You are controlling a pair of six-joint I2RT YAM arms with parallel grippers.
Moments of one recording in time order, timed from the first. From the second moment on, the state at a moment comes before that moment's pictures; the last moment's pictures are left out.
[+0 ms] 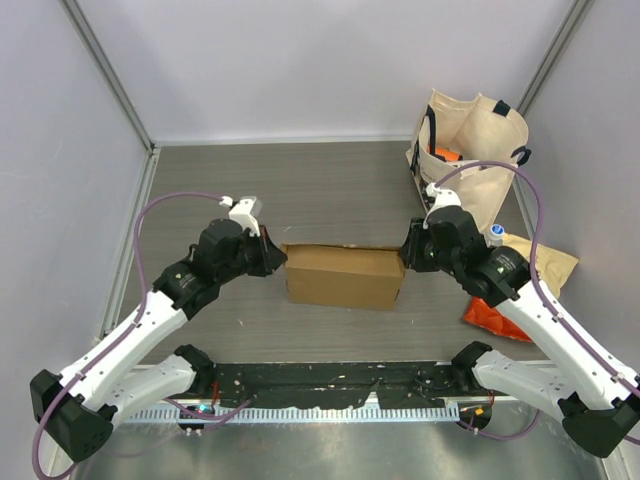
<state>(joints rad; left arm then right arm) -0.63 0.91 0.82 -0.42 0.05 -0.55 0.63 0.92 1.05 -0.81 0.18 0.50</state>
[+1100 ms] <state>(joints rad) -0.73 0.82 0.81 -0.48 -0.10 -0.63 0.63 0.78 0.82 -0.54 0.18 0.49</state>
